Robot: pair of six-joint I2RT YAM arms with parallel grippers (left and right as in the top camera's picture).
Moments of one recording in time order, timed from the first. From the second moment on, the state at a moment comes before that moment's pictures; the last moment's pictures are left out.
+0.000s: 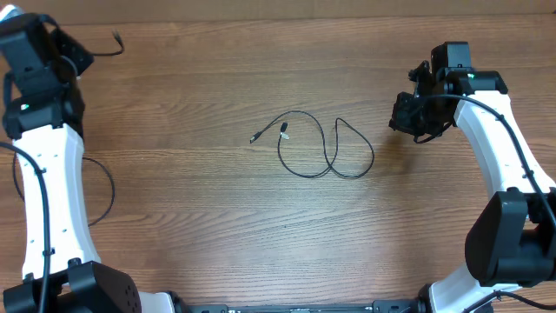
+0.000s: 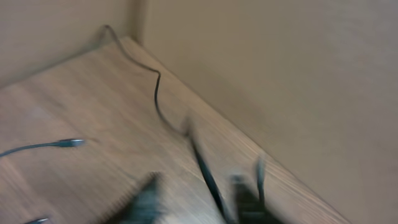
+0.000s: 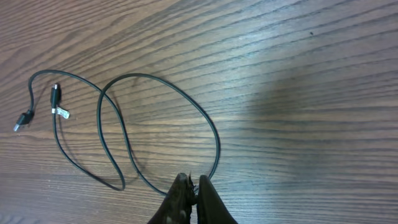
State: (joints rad) left arm 0.30 1.59 1.53 -0.45 -0.17 -0.47; right arm -0.02 1.80 1.46 -1.00 -0.28 0.20
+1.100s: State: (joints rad) left arm -0.07 1.59 1.47 -0.94 0.11 -0.57; right arm 0.27 1.89 1.40 -0.70 -0.38 0.11
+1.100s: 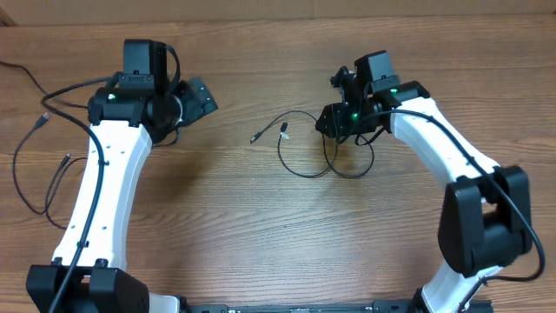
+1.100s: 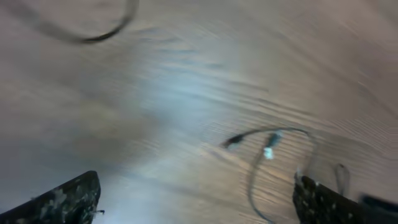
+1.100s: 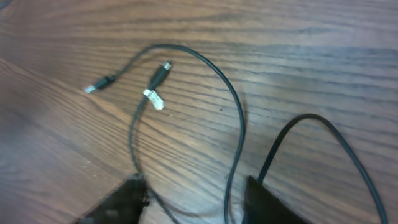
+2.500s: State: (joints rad) left arm -0.31 1.62 1.42 -0.74 0.16 -0.66; right arm 0.26 2.02 1.42 -0.67 -0.40 0.44
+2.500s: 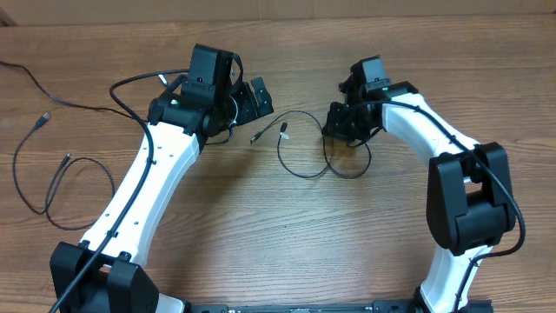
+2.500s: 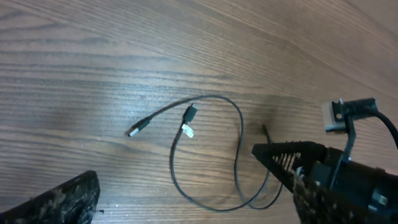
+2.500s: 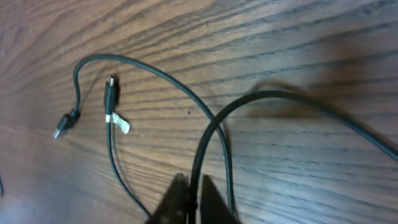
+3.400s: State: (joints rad) left arm -0.20 1.62 1.41 -0.30 0.91 -0.26; right arm 0.22 1.56 1.78 -0.62 -0.83 0.79
